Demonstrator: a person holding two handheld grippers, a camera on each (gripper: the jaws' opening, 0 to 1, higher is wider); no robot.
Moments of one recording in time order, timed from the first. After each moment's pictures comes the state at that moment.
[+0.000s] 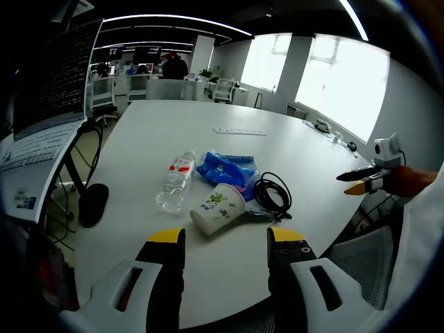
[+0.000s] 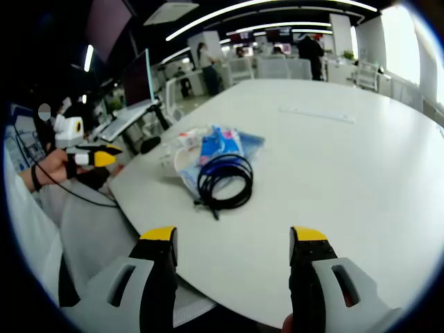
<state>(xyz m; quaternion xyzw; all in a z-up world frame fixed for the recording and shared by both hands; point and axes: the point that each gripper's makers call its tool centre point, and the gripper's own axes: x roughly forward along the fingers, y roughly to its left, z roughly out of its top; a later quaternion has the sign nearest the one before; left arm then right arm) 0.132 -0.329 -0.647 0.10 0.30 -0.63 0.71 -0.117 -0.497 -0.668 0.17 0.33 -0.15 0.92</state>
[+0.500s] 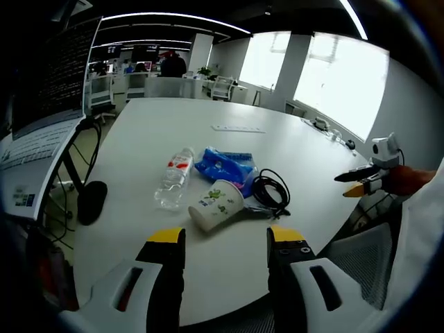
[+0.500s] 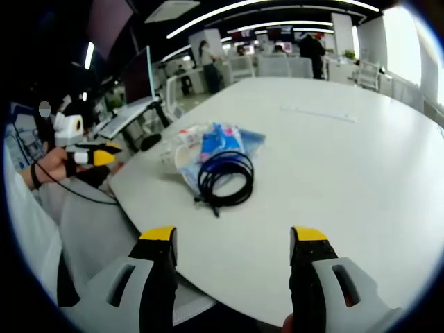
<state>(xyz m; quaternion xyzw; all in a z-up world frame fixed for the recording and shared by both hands) 0.130 -0.326 -0.649 0.10 0.30 -0.63 0.71 -0.118 -0.497 -0.671 0.17 0.33 -0.15 0.92</state>
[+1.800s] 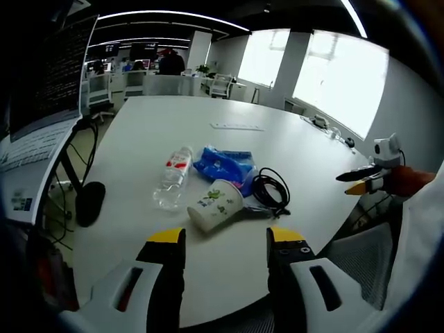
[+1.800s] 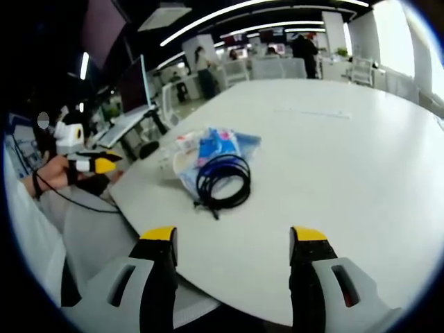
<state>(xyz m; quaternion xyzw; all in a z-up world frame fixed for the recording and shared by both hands) 0.128 -0.331 -0.649 0.11 0.30 -0.64 0.70 -0.123 -0.499 -0.668 0.19 0.31 -0.16 0.92</state>
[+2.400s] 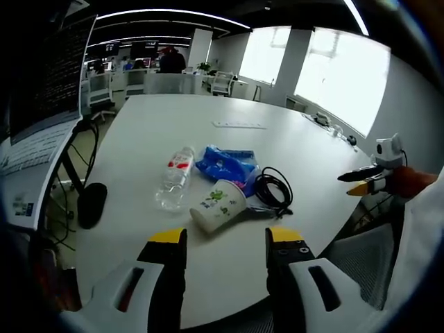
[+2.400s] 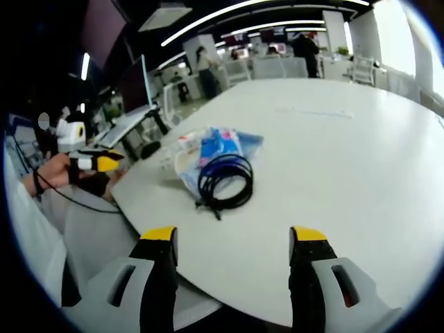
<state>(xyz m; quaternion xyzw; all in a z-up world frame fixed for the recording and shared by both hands) 0.132 -0.337 -0.647 0.11 0.31 -0.63 0.70 -0.121 -0.497 -0.670 0.19 0.31 -0.16 0.92</state>
